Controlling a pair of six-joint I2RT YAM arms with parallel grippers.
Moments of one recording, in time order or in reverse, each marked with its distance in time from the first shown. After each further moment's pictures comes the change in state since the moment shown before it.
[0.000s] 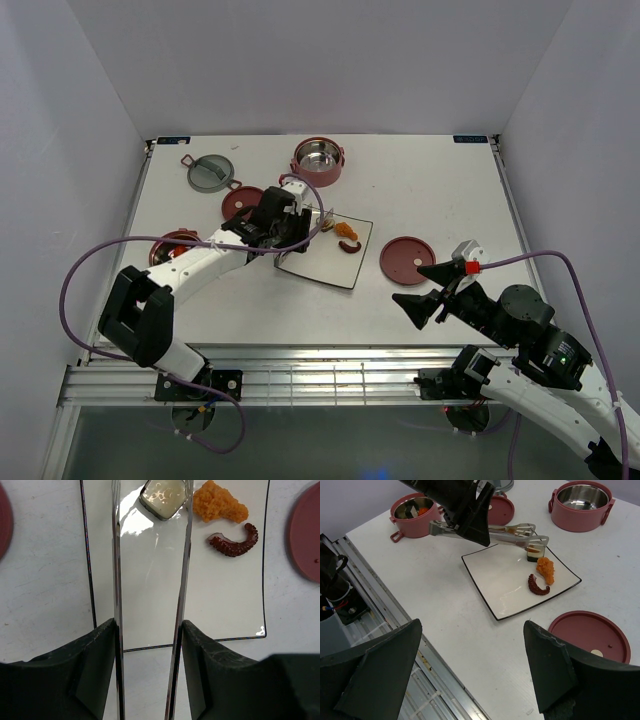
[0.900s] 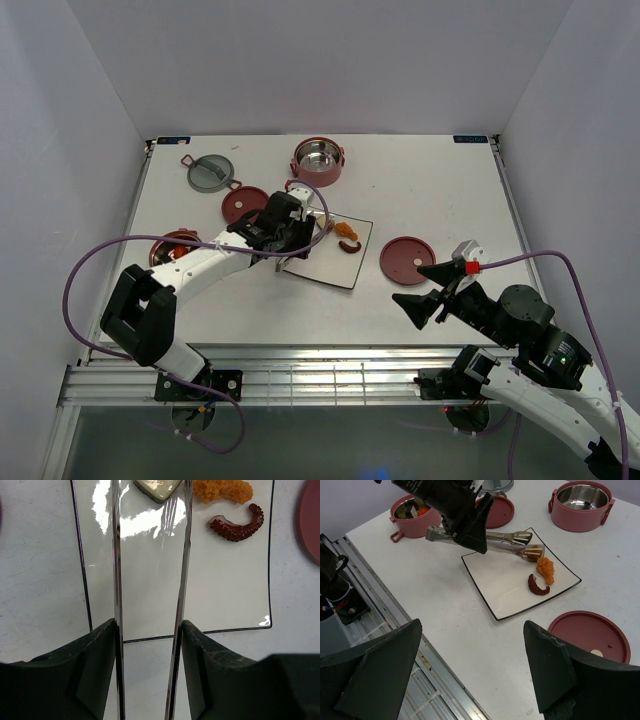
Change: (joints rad) left arm -0.037 0.018 -0.001 -0.039 -0.032 0.006; right arm 0.000 0.000 0.000 0.000 0.000 0.000
